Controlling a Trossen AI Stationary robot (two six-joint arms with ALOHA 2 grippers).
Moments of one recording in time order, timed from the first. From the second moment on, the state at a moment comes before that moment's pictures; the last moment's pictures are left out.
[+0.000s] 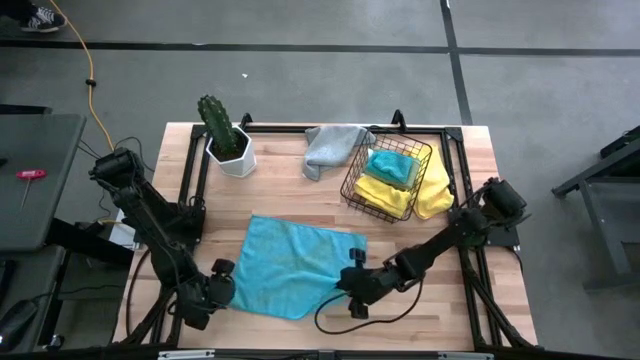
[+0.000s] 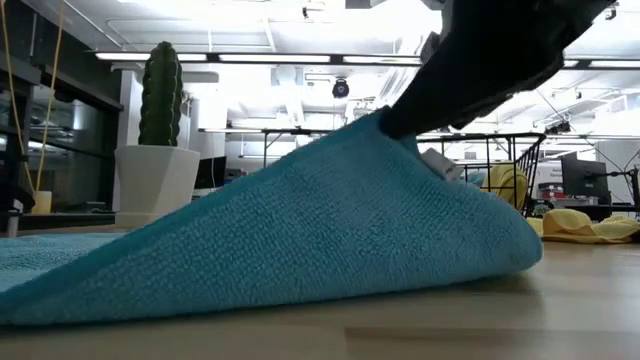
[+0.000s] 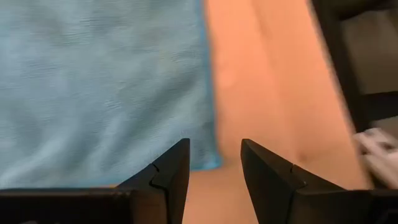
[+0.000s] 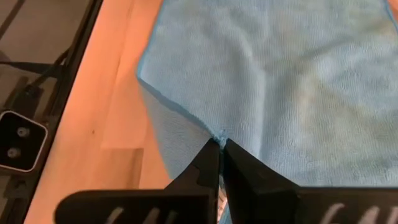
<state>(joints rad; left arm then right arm) -0.93 1.37 0.62 -0.38 -0.20 -0.73 0.56 1.82 1.04 0.03 0.34 0.44</state>
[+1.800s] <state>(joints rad) -0.92 1.41 0.90 -1.00 -0.52 -0.88 0.67 1.71 1.04 -0.13 0.78 0.65</state>
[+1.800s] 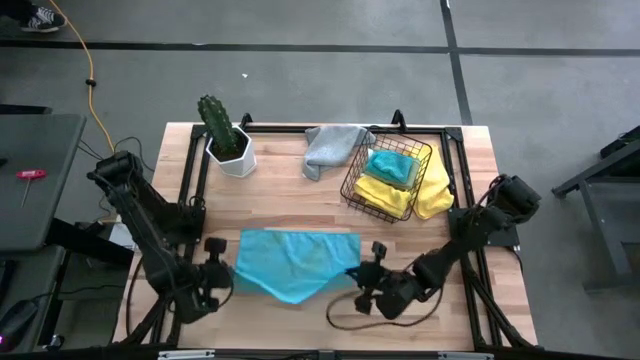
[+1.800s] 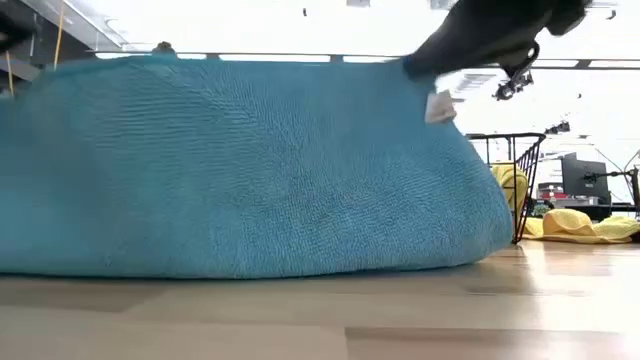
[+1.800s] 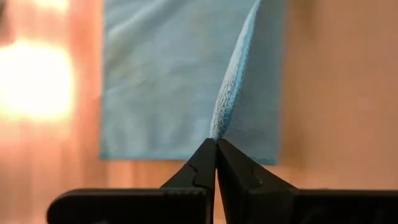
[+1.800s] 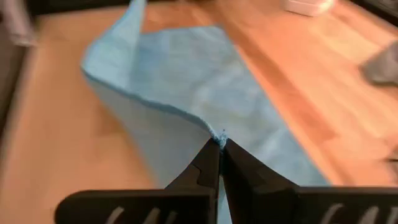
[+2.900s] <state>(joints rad) -0.67 1.40 0.69 -0.98 -0.61 -1.08 0.48 1.71 1.04 -0.48 0.69 1.07</state>
